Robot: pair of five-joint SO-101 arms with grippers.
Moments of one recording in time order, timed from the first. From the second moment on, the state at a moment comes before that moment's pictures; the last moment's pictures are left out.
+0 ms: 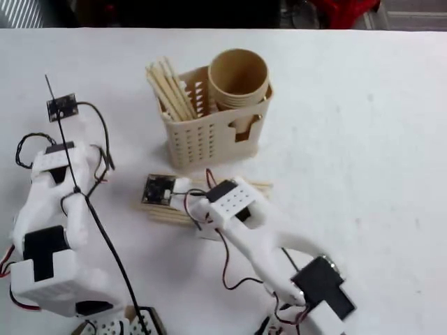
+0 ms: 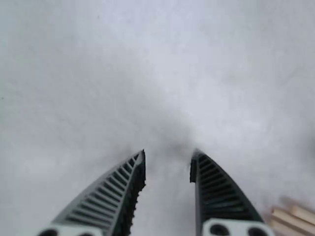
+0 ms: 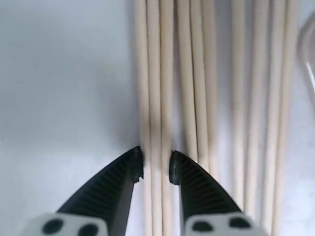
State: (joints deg) left arm -22.6 5.6 33.8 43.0 6.3; right arm -39.8 -3.9 41.8 50.3 43.9
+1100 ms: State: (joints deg) left arm -22.6 5.6 33.8 43.0 6.3; right arm -38.2 -46.4 26.1 36.0 22.4
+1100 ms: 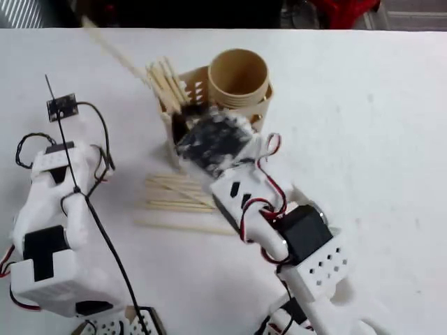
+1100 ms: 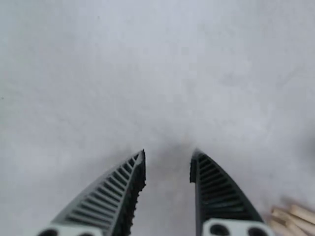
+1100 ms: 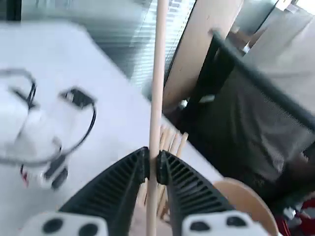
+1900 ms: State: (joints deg) left arm -22.6 5.6 33.8 43.0 6.3; right arm -31.8 -20.2 41.4 -11.6 10.9
